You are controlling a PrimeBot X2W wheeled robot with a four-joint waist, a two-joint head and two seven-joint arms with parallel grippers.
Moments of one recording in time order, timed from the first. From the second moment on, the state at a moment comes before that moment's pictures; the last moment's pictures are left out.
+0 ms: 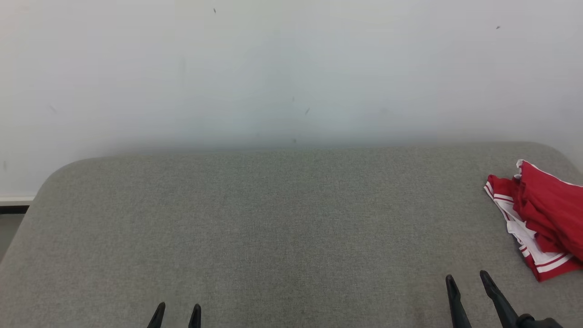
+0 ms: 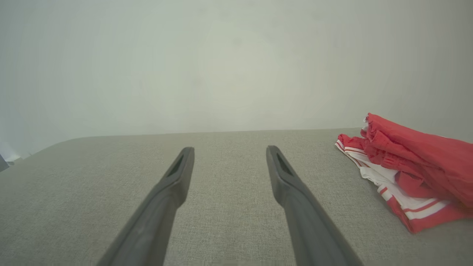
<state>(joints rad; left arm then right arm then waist) 0.13 0.05 -0.09 -0.06 -0.15 -0.05 -0.26 0.13 -0.24 0.21 0.01 0.23 0.13 -0.26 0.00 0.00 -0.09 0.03</state>
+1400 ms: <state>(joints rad) 0.13 0.06 -0.09 0.02 -0.55 -0.06 -0.19 0.17 -0.20 0.14 0.05 0.65 0.13 -0.19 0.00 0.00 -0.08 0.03</state>
